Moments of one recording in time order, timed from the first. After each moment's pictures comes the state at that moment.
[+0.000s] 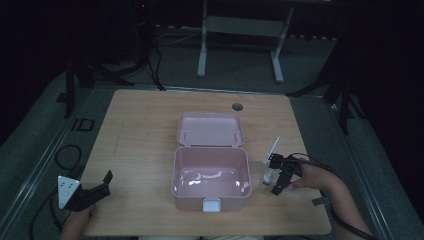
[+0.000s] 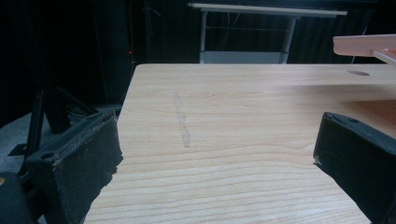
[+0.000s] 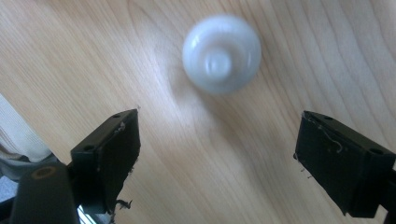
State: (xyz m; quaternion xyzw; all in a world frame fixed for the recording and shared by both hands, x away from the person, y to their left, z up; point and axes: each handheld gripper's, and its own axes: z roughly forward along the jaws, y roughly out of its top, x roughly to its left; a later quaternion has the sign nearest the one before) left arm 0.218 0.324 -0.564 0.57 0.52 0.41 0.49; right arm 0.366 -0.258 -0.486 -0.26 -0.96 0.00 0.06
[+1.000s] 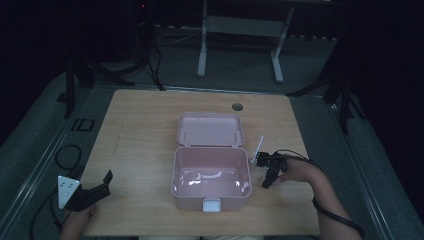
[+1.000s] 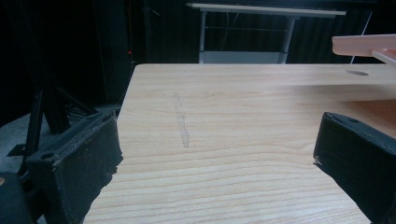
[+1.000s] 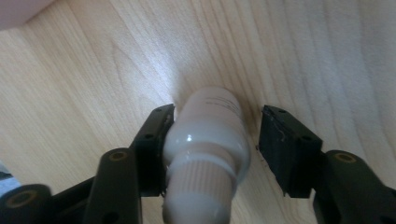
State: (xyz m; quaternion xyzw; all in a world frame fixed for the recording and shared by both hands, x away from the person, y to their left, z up) left arm 0.218 0.325 -0.564 0.57 0.52 0.41 0.49; right arm 0.387 -0.227 -0.509 -0.21 -0.98 0.01 0.06
